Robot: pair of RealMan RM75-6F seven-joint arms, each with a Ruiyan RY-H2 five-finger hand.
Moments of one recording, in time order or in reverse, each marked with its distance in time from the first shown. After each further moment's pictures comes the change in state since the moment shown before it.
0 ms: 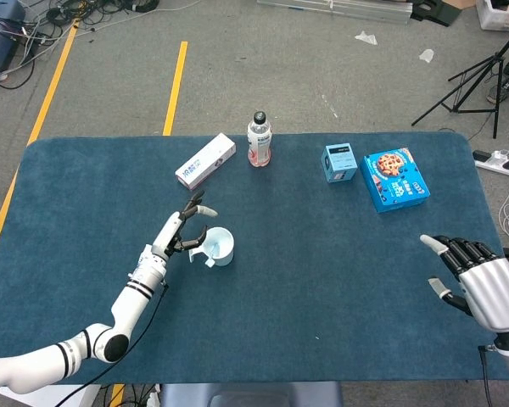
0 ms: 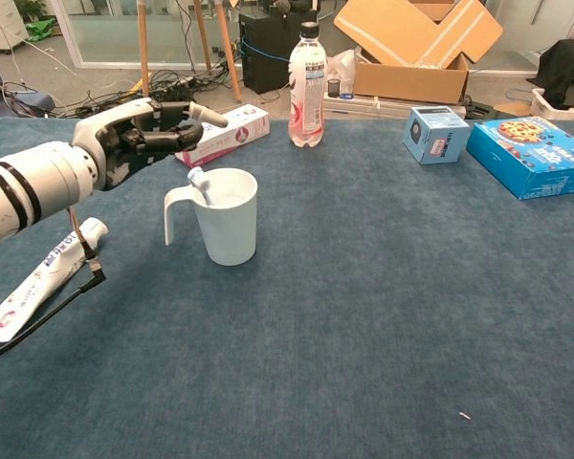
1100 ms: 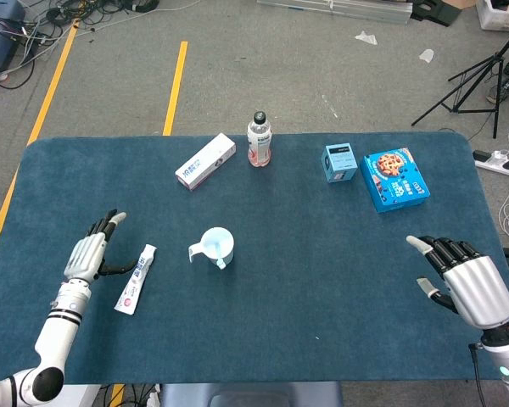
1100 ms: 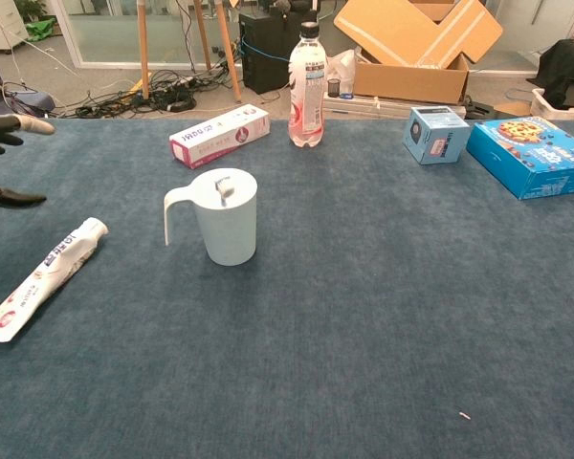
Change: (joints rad) left arm 0.171 0.366 0.178 -0.368 -0.309 0.218 0.819; right arm 0.024 -0.012 -0.001 -0.030 -0.004 -0.050 -0.053
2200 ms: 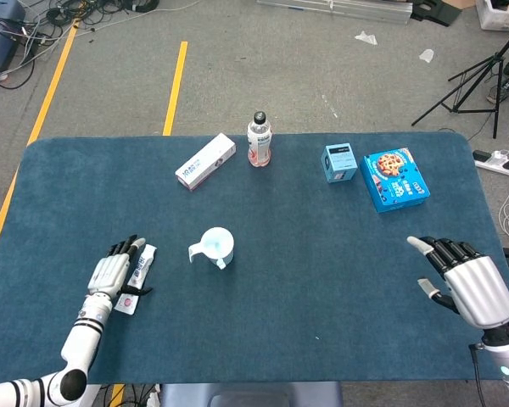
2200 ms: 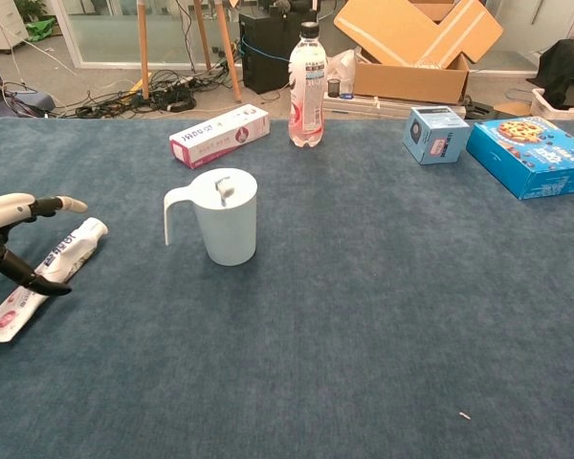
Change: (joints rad) left arm -0.019 -0.182 0.073 0.160 -0.054 -0.035 0.182; right arm 0.001 -0.002 -0.006 0.011 0.003 -0.004 0.014
